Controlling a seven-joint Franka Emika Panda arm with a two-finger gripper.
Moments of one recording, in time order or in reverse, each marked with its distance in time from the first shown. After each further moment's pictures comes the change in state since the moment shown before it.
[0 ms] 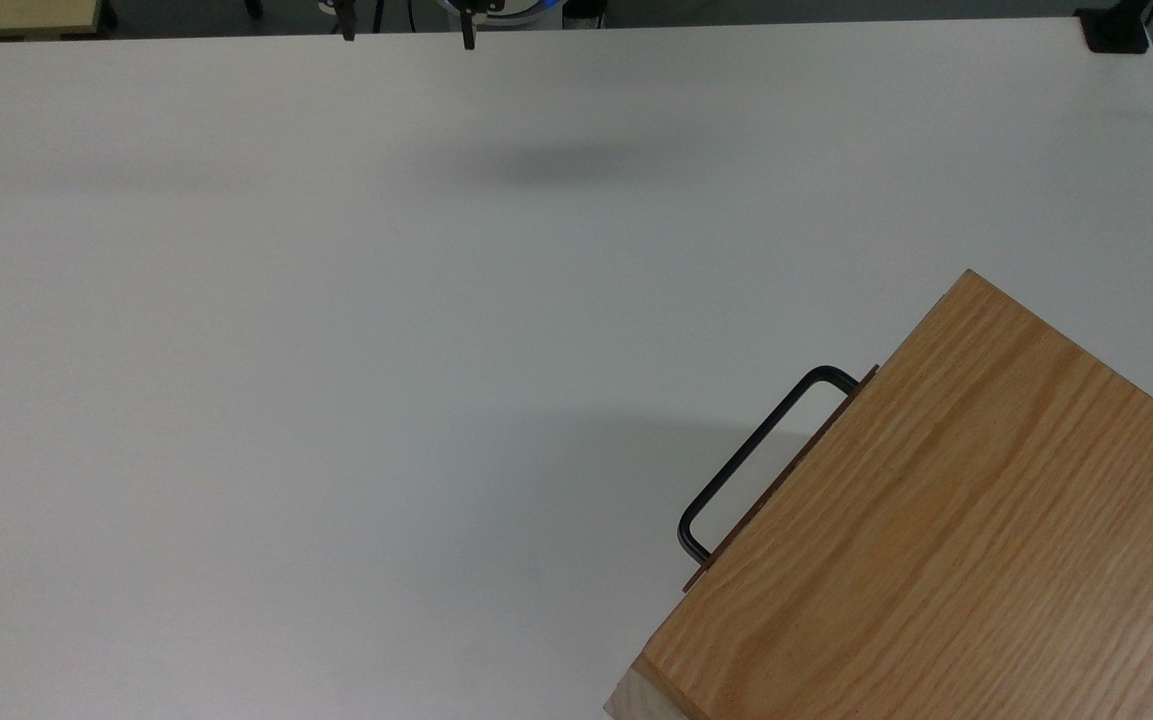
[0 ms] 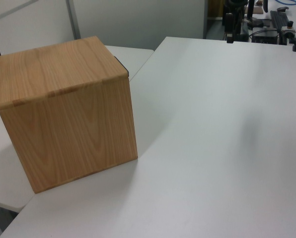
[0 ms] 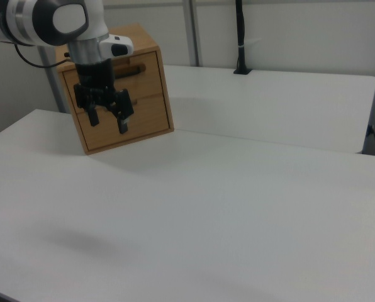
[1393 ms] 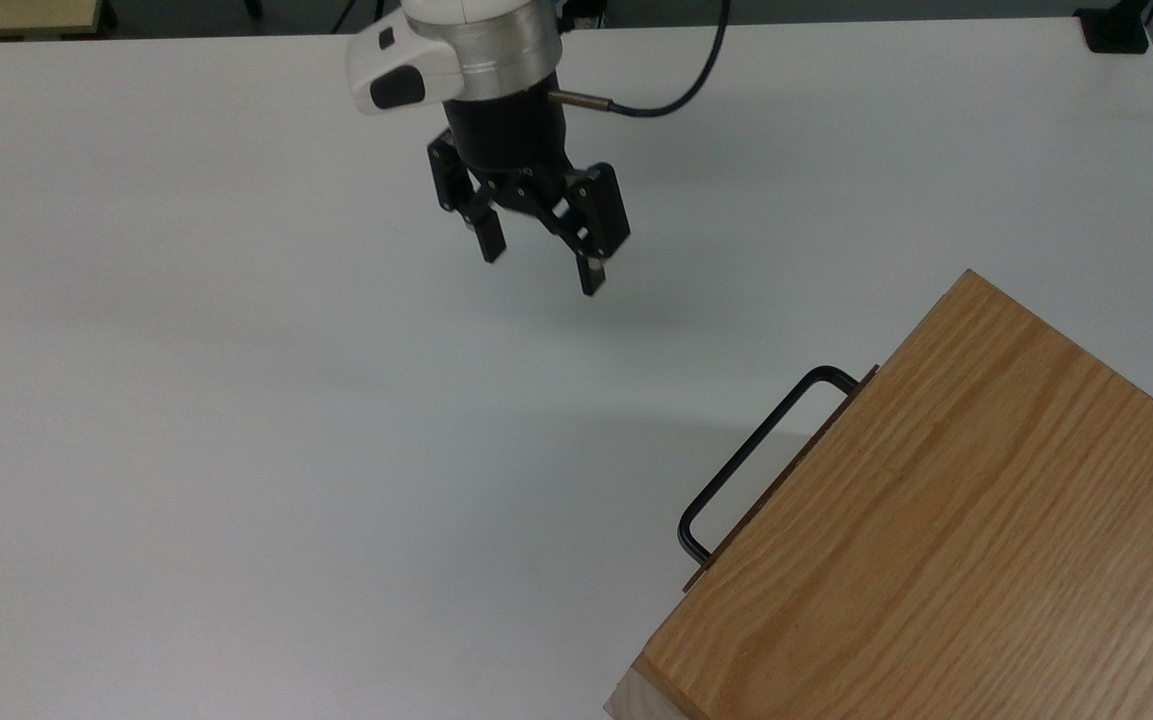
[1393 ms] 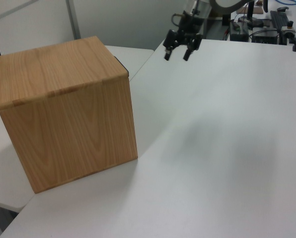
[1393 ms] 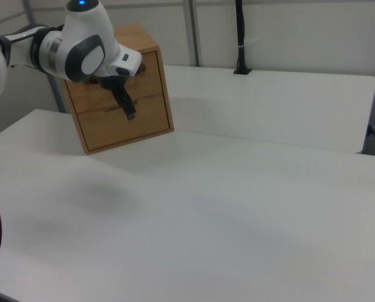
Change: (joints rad) arm 0.102 0.268 0.005 0.066 0.242 0.611 0.531
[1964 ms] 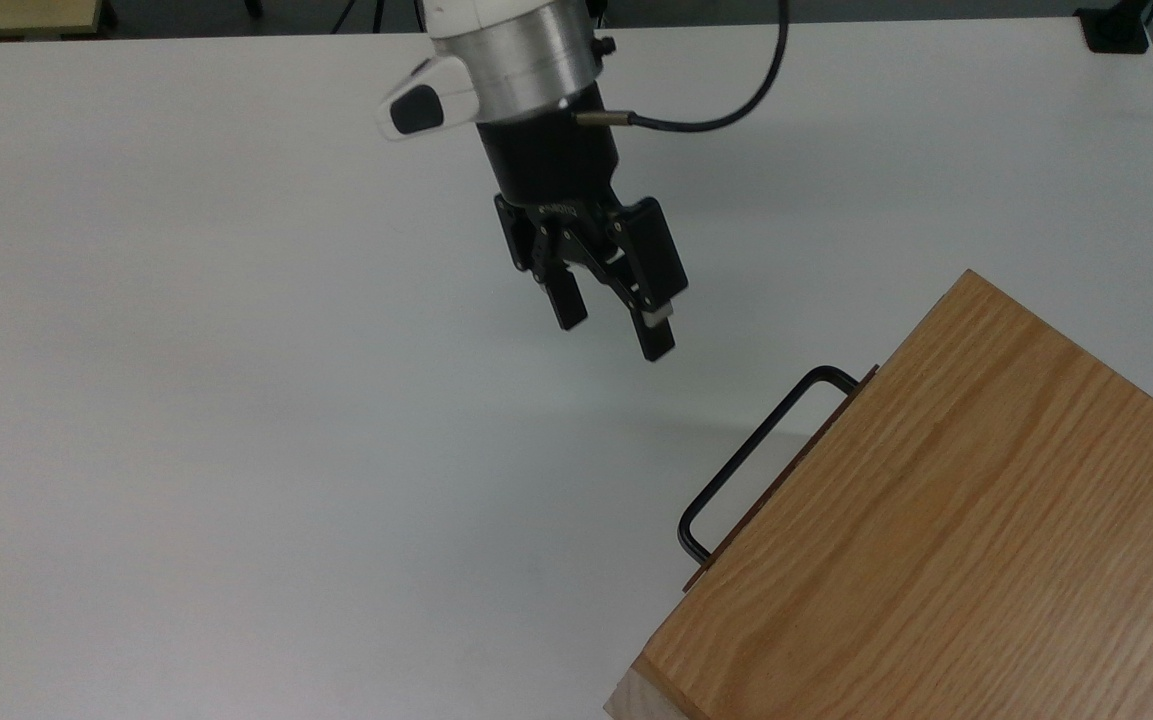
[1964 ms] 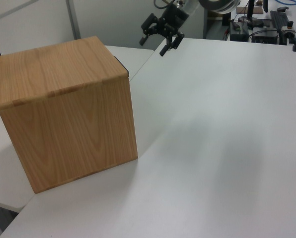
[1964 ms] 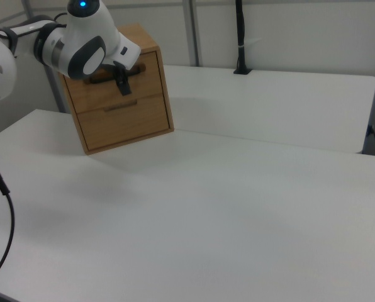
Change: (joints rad) arm 0.034 0.111 0.002 0.141 0.196 0.213 0.143
